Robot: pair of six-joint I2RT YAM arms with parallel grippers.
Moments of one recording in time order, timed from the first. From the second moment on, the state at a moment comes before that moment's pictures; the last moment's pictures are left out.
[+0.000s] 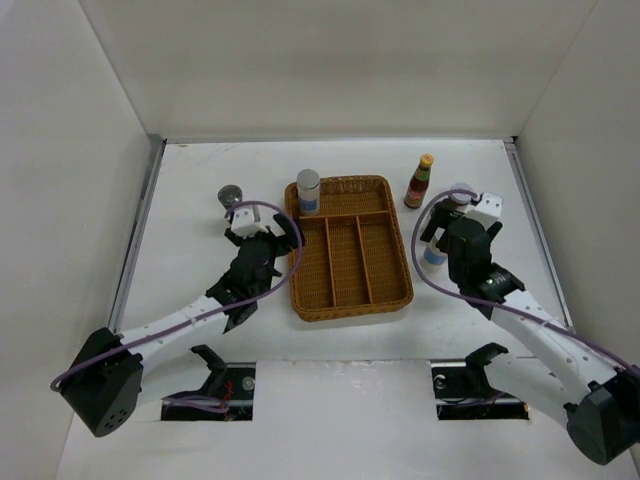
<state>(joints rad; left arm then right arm) -0.72 1.07 0.49 0.51 -0.65 -0.51 0.47 0.90 0.62 -0.08 0.66 0.43</state>
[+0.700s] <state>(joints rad) -0.71 1.00 0.12 0.76 -0.60 -0.67 0.45 1.04 0.63 -0.14 0.63 0.43</state>
